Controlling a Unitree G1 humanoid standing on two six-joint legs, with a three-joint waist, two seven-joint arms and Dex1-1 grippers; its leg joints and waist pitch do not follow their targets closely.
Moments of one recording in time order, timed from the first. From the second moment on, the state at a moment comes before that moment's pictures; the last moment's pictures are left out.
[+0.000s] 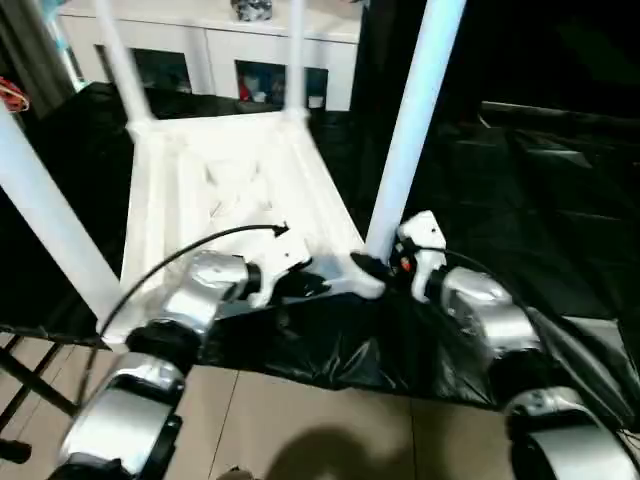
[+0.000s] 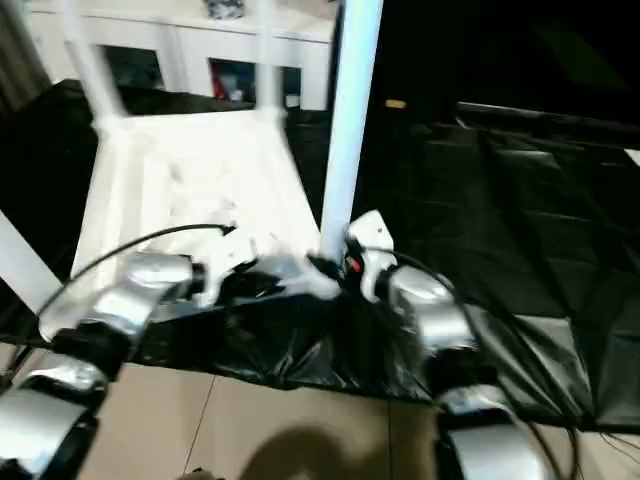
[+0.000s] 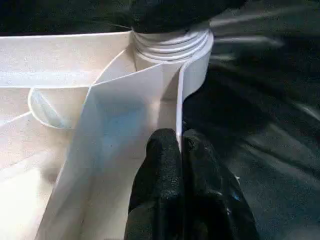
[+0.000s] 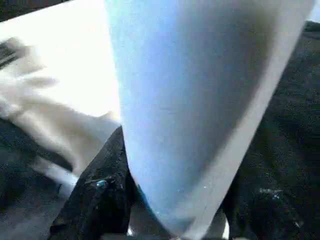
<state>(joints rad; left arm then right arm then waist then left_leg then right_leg) -0.71 0.19 -0.20 0.87 0.14 -0.02 -0.89 -0.62 -0.09 -0.01 0.82 0.06 0.02 0.53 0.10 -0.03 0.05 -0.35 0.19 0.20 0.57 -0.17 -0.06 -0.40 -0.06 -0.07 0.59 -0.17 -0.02</state>
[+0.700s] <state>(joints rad) -0.68 0.22 -0.21 0.81 0.13 -0.04 -0.97 -0.64 -0.14 0.03 0.85 0.04 -0.04 0.71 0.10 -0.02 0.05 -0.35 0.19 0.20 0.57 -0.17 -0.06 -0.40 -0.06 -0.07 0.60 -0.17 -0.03</state>
